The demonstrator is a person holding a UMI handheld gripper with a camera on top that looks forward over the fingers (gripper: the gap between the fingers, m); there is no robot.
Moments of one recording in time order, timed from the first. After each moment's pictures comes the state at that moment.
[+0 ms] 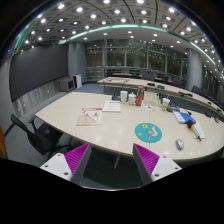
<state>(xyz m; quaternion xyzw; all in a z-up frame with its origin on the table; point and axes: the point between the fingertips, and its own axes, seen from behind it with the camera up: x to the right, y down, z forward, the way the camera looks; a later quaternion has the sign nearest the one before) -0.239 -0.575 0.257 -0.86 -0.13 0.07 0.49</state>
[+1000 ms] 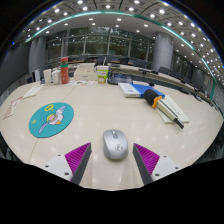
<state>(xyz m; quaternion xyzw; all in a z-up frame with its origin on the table) 0.193 -0.309 0.011 -0.89 0.01 -0.06 0.45</state>
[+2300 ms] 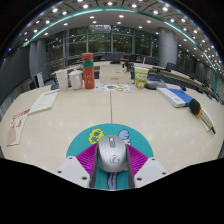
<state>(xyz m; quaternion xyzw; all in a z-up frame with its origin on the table) -0.048 -0.164 -0.001 -0.90 0.03 -0.02 0.44</state>
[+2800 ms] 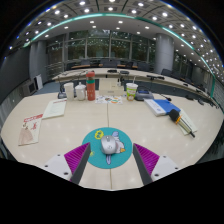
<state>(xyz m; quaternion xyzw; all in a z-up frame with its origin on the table) -0.048 -0.278 0.131 -0.89 0.03 -0.05 0.46</state>
